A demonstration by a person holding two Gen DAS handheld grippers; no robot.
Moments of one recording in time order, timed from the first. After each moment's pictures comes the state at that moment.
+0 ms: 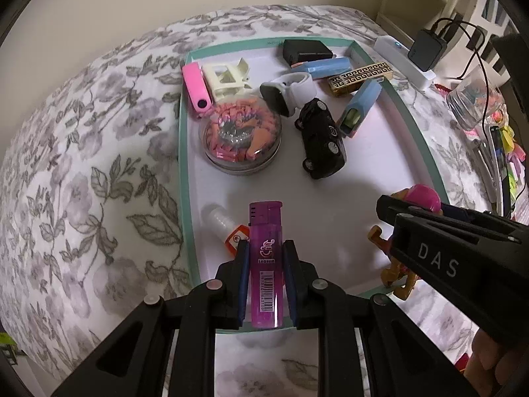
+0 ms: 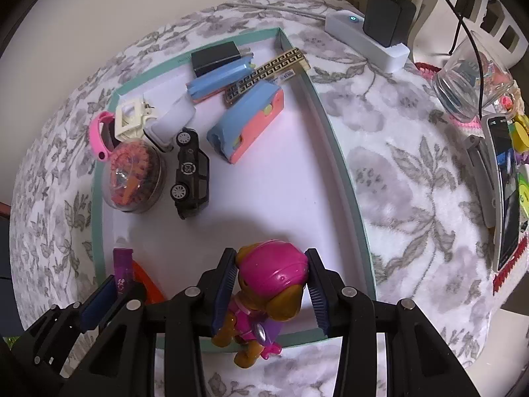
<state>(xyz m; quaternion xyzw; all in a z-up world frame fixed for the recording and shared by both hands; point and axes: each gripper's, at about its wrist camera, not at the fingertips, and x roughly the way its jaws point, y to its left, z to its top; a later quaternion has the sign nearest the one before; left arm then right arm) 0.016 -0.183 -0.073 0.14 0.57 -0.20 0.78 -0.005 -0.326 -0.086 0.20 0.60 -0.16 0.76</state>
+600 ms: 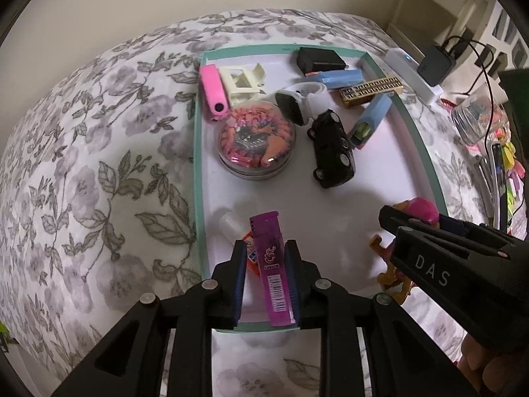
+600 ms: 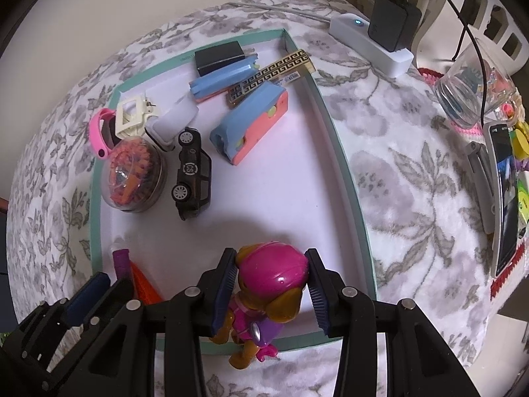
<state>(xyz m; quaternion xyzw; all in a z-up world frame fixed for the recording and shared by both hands) 0.025 -0.175 -0.064 0.12 0.58 -0.18 0.79 0.001 -0.321 -0.087 0.18 0.60 -0.16 0.76</state>
